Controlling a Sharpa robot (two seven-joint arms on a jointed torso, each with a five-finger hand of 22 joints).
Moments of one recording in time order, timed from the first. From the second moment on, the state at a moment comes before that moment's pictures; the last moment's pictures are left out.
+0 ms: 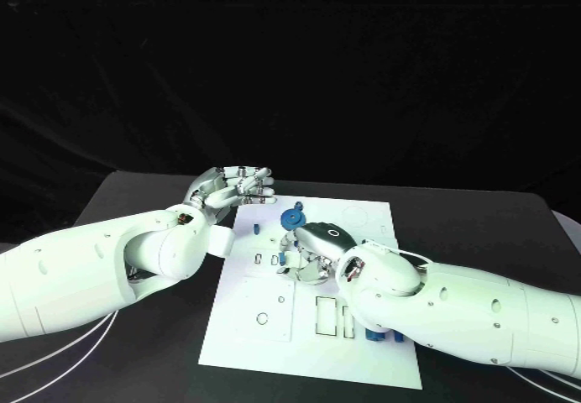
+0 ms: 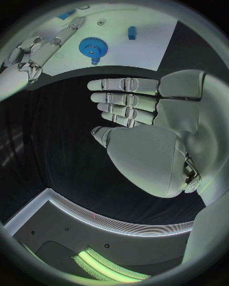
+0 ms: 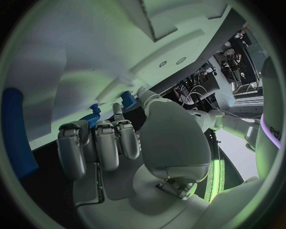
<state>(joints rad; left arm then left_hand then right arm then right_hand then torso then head) 1.24 -0.94 -0.03 1.64 0.03 -0.38 0.40 1.55 -0.04 0.06 0.29 0.24 0.86 0.22 0.25 0.15 1.07 0.17 0.08 0.07 1.03 0.11 0.33 0.30 0.17 1.04 0.21 0.31 0.07 1.19 -0.54 -0.14 1.56 -1.58 -0.43 -0.28 1.27 -0.20 0.31 0.28 0.06 0.83 0.19 0.19 0.41 1.47 0.09 1.48 1.31 1.47 0.02 1.57 1.31 0.01 1.46 0.13 1.57 1.31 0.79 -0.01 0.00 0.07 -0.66</state>
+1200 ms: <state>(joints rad) 1.30 -0.87 -0.03 1.54 -0.83 -0.02 -0.37 1.20 0.04 -0.10 0.30 0.20 0.92 0.09 0.58 0.46 1.29 0.01 1.14 1.05 1.47 -0.05 1.56 1.31 0.10 1.38 0.04 1.38 1.16 1.35 -0.94 -0.13 1.67 -1.01 -0.49 0.15 1.36 -0.15 0.30 0.28 0.20 0.87 0.17 0.22 0.43 1.46 0.09 1.46 1.31 1.47 0.02 1.56 1.31 0.01 1.47 0.13 1.53 1.31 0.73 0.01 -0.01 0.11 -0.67</state>
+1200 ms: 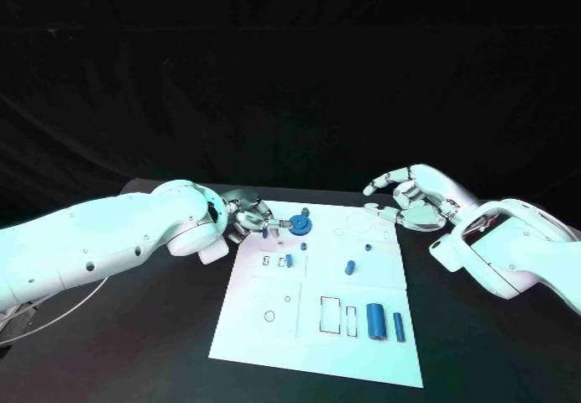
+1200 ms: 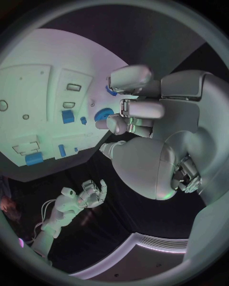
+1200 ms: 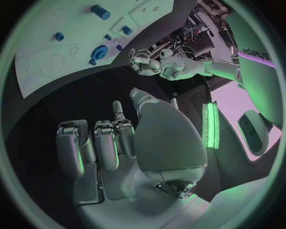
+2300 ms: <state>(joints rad) 1.31 -0.72 -0.04 1.45 -1.02 0.18 -0.57 1.18 0.04 -0.16 0.29 0.13 0.89 0.08 0.63 0.53 1.30 0.01 1.16 1.08 1.47 -0.05 1.56 1.31 0.08 1.38 0.04 1.40 1.19 1.35 -0.94 -0.13 1.66 -0.99 -0.49 0.13 1.33 -0.16 0.29 0.29 0.21 0.87 0.17 0.23 0.43 1.45 0.09 1.45 1.31 1.47 0.02 1.56 1.31 0.01 1.47 0.13 1.52 1.31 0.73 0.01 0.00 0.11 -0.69</state>
